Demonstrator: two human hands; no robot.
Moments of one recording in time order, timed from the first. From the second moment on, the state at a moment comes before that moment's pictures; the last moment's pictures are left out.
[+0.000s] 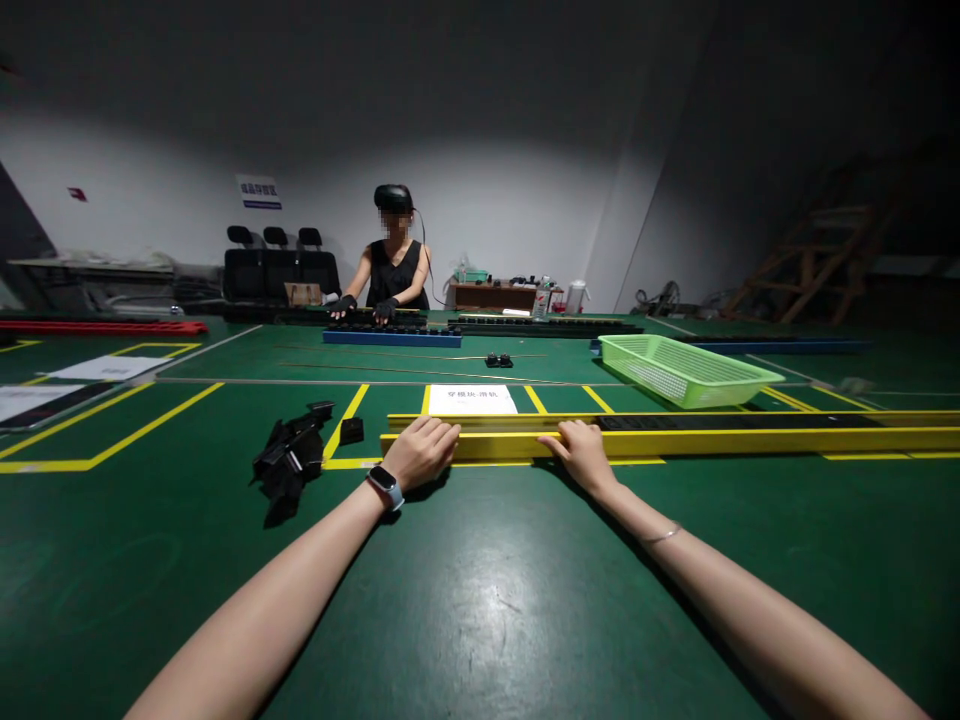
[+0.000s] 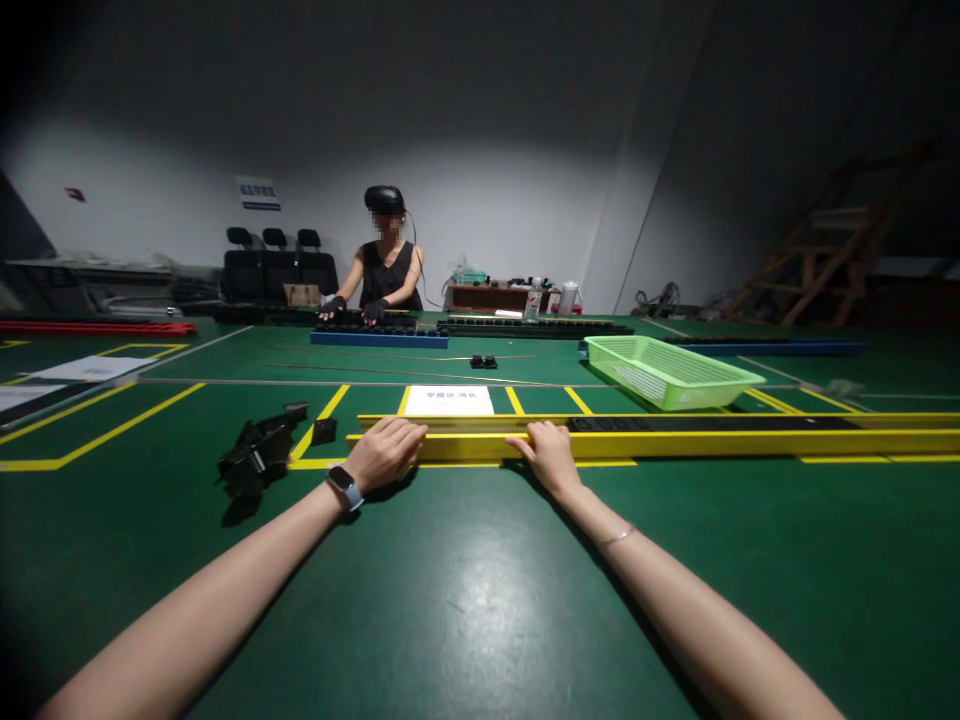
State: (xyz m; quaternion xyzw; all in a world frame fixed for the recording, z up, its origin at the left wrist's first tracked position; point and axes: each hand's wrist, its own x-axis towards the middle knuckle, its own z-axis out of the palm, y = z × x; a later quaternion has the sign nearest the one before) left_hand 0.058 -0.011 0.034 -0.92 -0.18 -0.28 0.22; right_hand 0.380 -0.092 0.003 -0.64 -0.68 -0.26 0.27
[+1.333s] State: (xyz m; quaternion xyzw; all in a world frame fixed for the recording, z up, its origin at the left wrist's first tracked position) left_hand 0.051 0.000 0.024 -0.91 -0.27 -0.24 0.20; right_hand 0.393 -0.089 0.005 -0.59 -0.71 -0.29 0.23
